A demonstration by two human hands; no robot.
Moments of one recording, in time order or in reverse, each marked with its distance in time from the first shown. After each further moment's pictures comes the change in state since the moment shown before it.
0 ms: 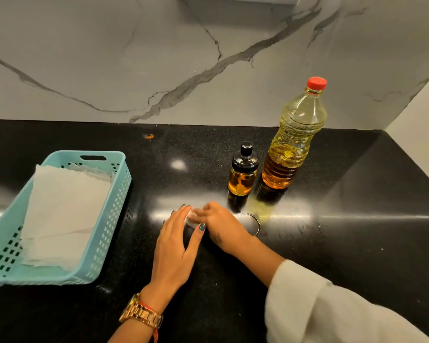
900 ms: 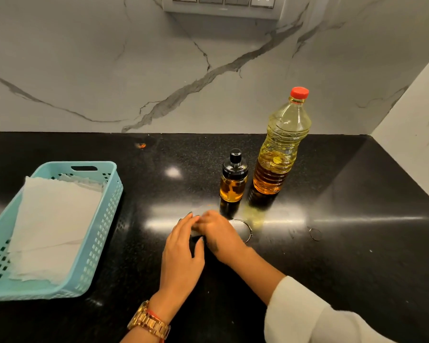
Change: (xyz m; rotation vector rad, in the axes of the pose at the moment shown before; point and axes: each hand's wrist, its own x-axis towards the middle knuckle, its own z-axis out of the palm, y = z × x) left_hand 0.000 0.024 0.017 -0.013 0.008 -0.001; right_hand -0.012 0.000 0.003 0.122 0.058 0.138
